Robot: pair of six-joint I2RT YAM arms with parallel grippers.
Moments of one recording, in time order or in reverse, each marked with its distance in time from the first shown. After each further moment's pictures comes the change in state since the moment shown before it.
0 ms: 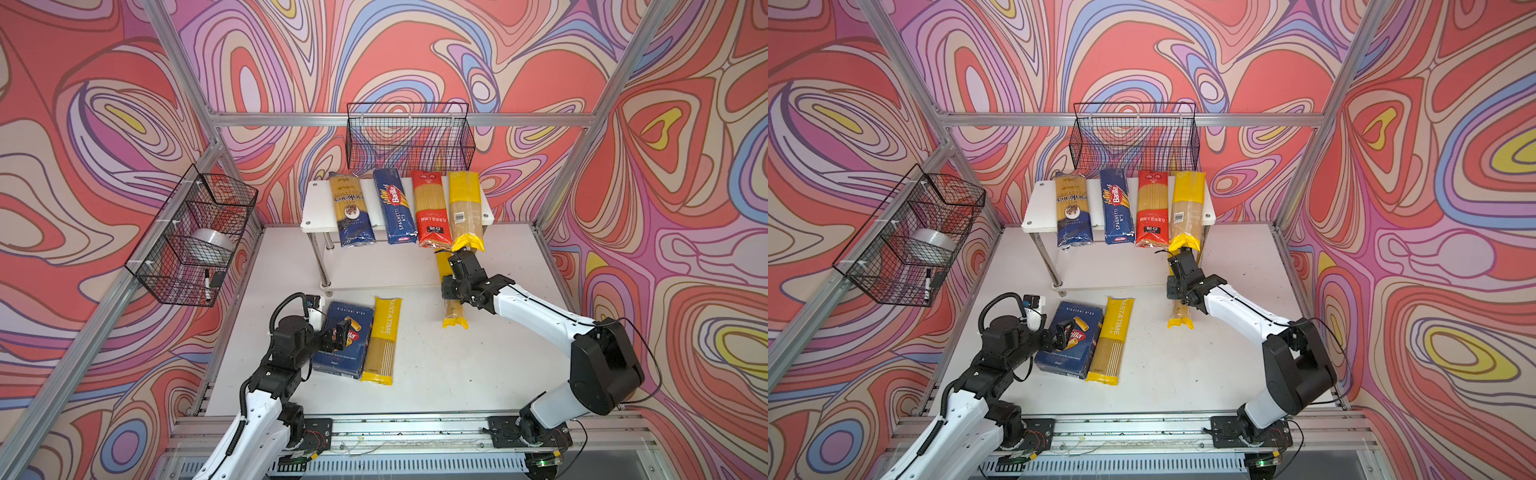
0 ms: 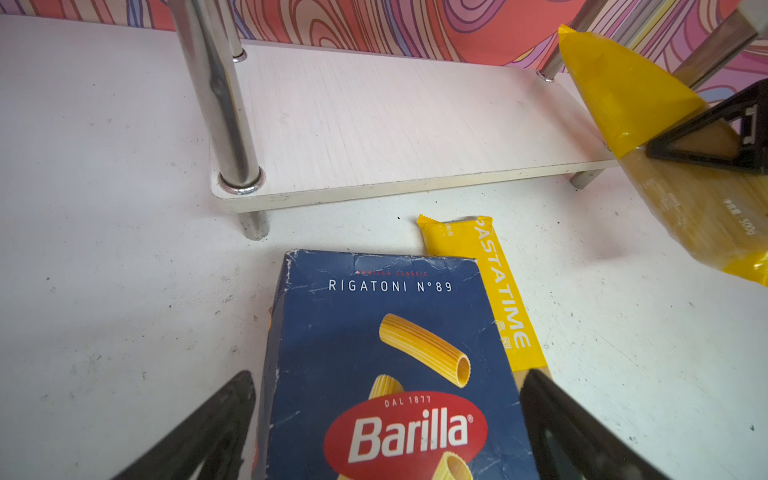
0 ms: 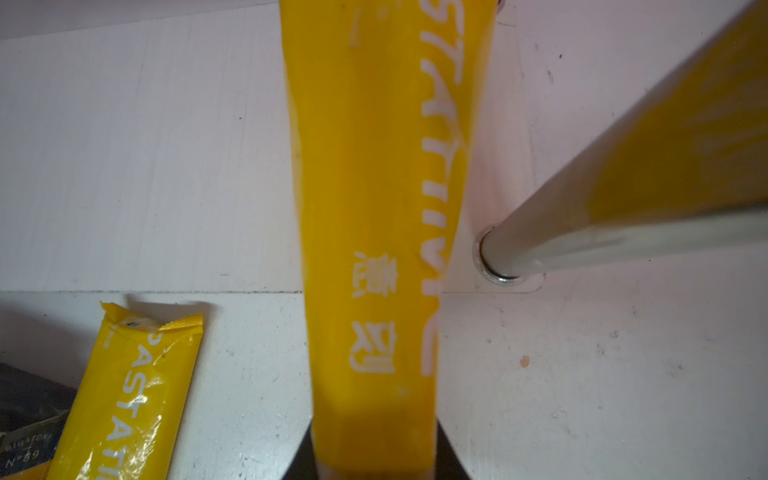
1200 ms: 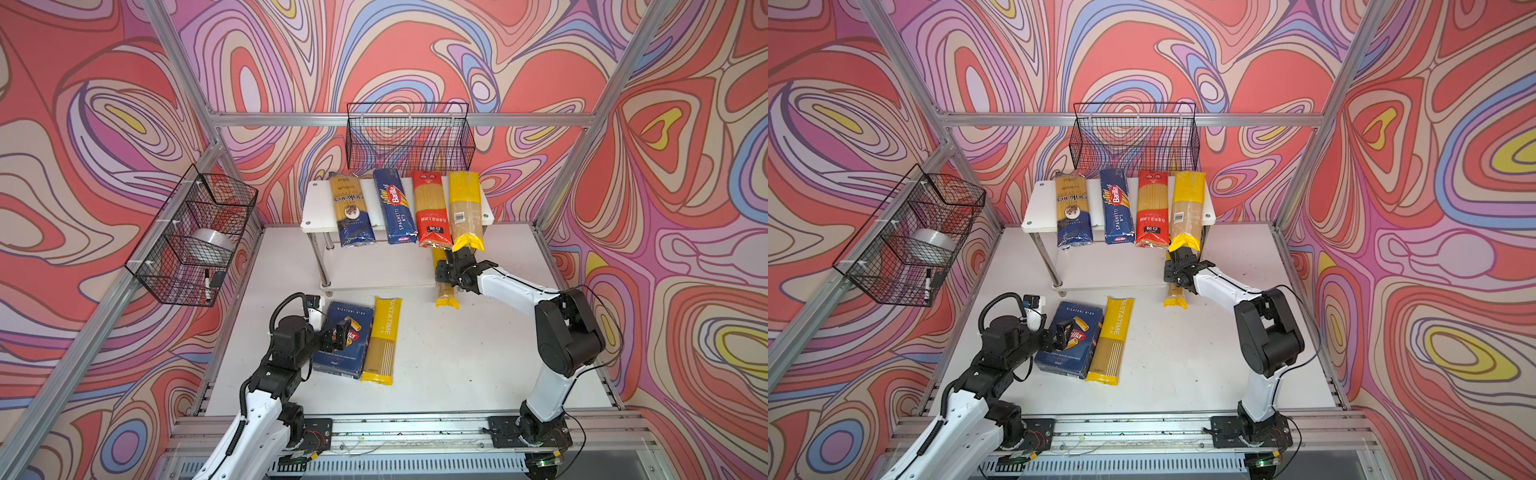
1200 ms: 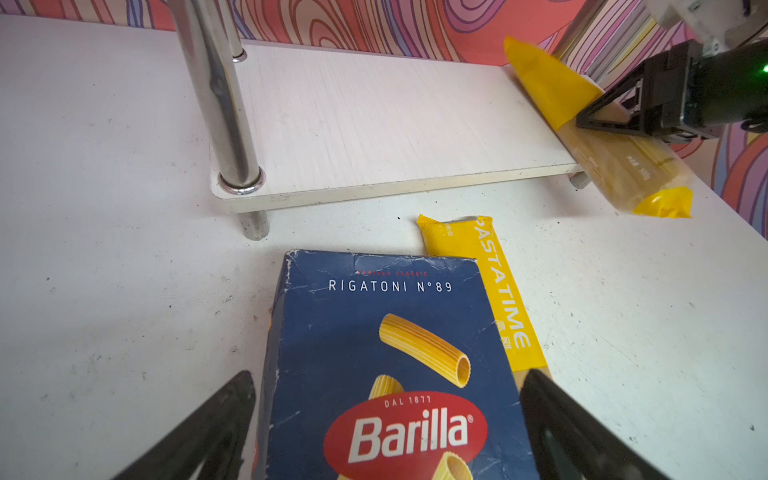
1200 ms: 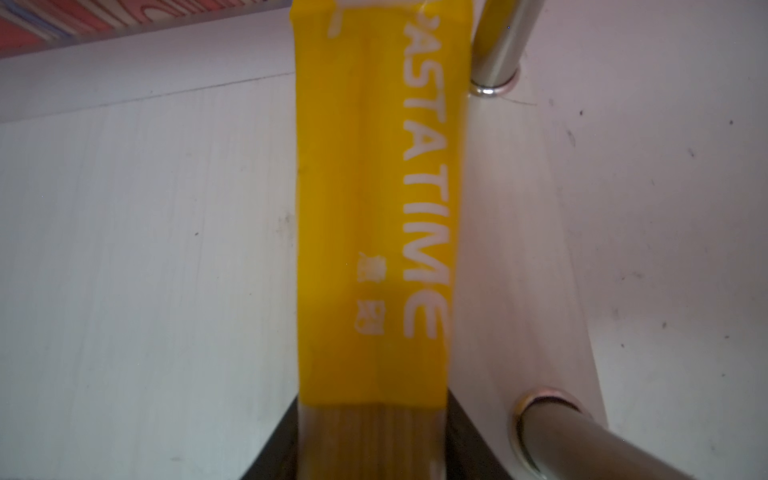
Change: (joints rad) left arm 0.000 0.000 0.000 0.000 0.000 0.000; right arm -0.083 0.261 0.176 0.101 -0.018 -0.005
